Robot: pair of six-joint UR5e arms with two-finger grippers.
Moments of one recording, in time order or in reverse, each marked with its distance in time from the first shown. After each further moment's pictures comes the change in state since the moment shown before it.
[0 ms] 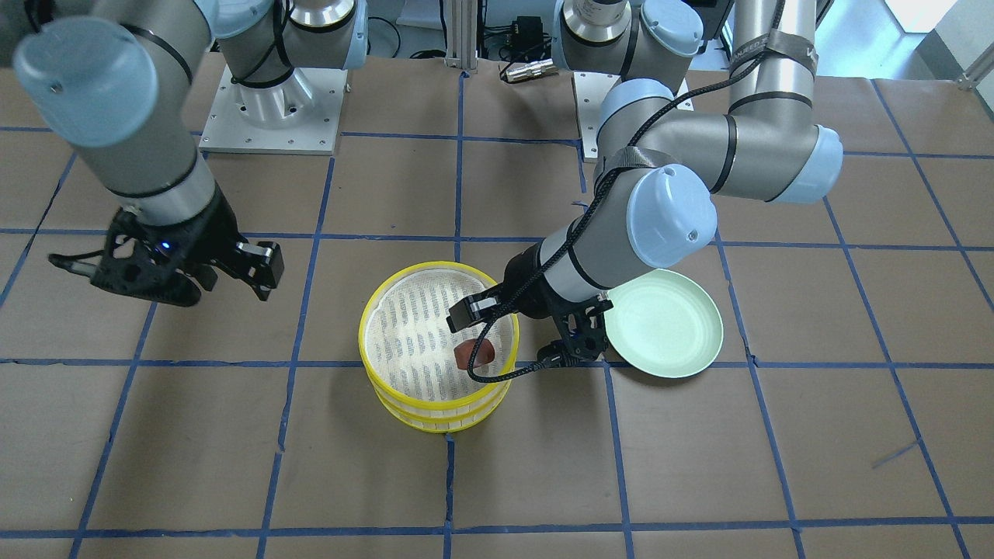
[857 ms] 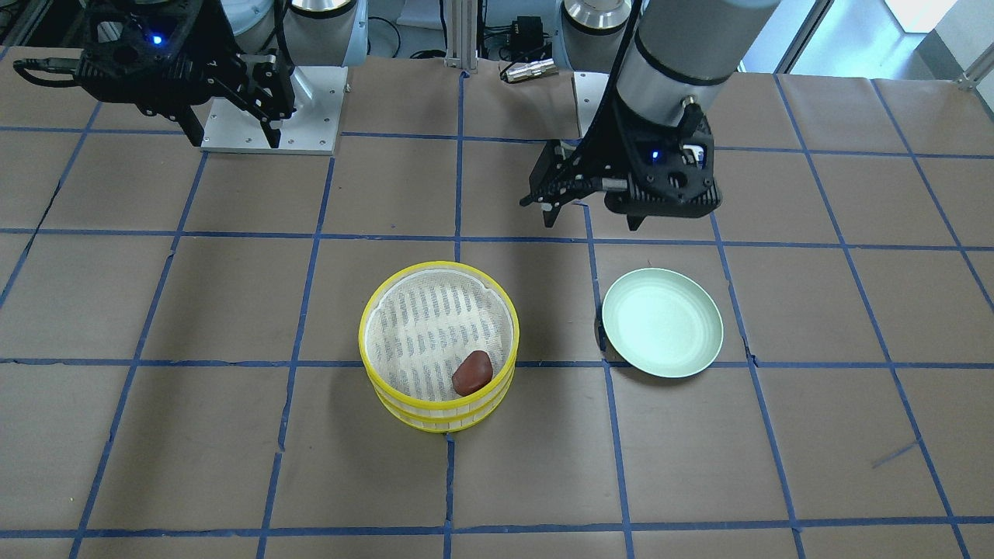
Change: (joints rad) left arm 0.003 0.227 0.213 -0.431 0.443 0.468; right arm 0.082 -0.128 -0.092 0.236 0.021 -0.082
